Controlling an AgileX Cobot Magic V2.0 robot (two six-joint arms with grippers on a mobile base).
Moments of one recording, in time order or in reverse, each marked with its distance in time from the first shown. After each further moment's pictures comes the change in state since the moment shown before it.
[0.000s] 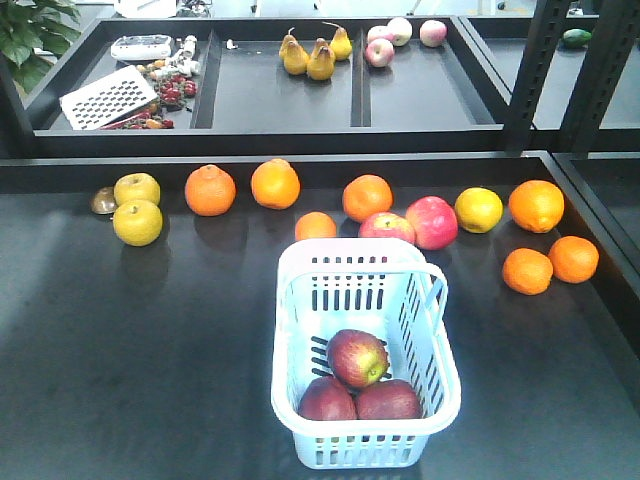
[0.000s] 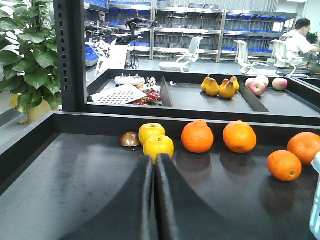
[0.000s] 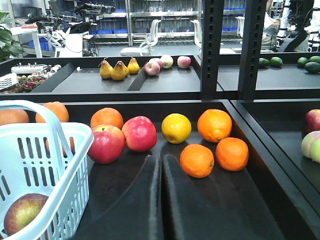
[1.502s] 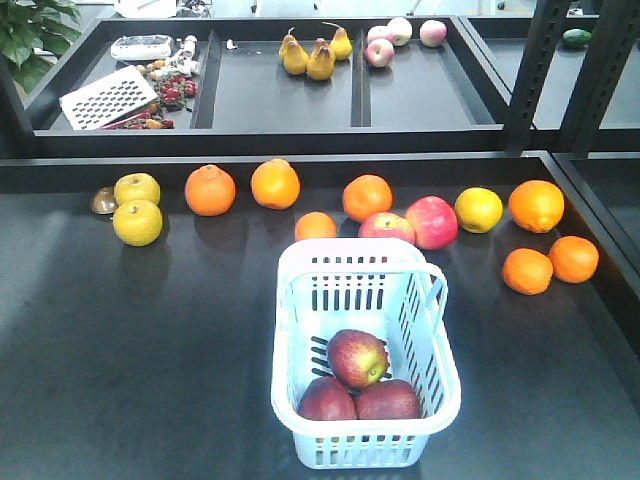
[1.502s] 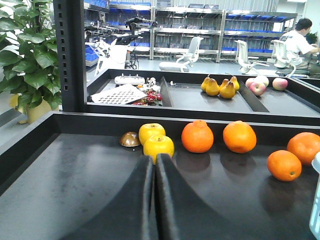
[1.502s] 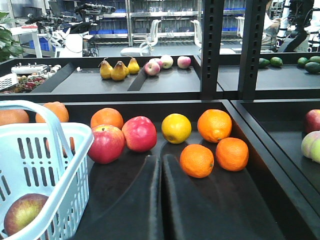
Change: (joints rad) left arm 0.000 0.000 0.000 0.000 0.000 0.000; right arm 0.000 0.000 0.000 0.000 0.000 0.000
